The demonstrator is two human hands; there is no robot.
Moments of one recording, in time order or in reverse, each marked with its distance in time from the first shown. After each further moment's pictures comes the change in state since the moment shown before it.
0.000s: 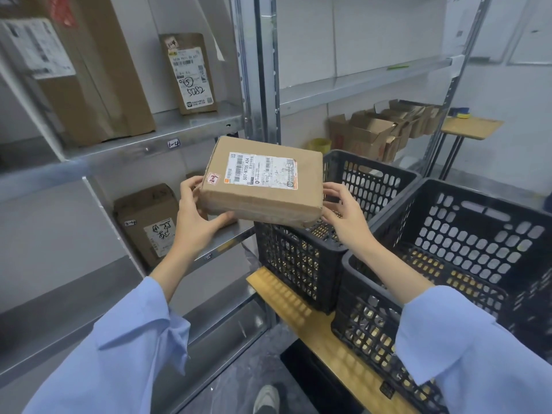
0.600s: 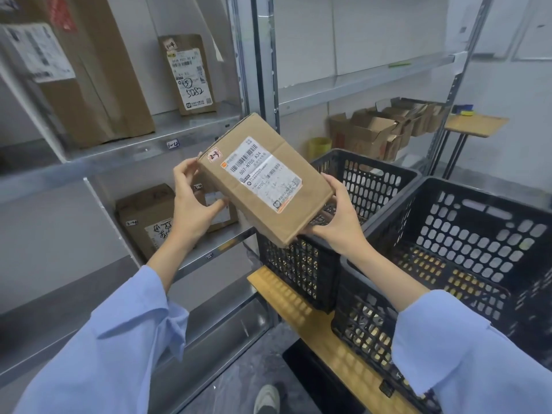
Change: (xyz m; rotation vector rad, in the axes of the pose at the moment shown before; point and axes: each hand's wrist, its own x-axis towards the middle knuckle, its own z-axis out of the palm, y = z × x) left_hand 0.014 0.026 0.002 -0.005 0.046 0.082; right_hand -0.009 0.000 0.006 -0.041 -0.002 -0.129
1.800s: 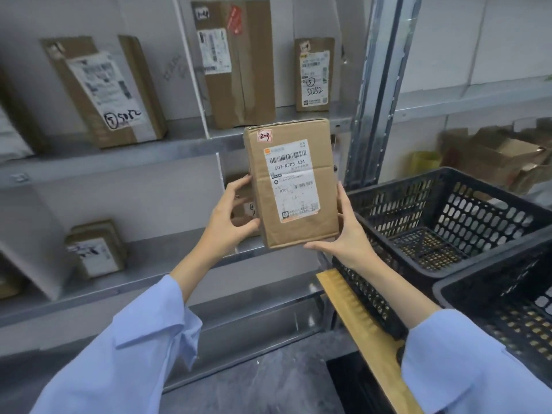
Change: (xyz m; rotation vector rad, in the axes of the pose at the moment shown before) left_hand -0.081 0.016 -0.113 0.130 -0.034 -0.148; right_hand -0.001 -0.045 0.122 0.132 -0.419 -0.080
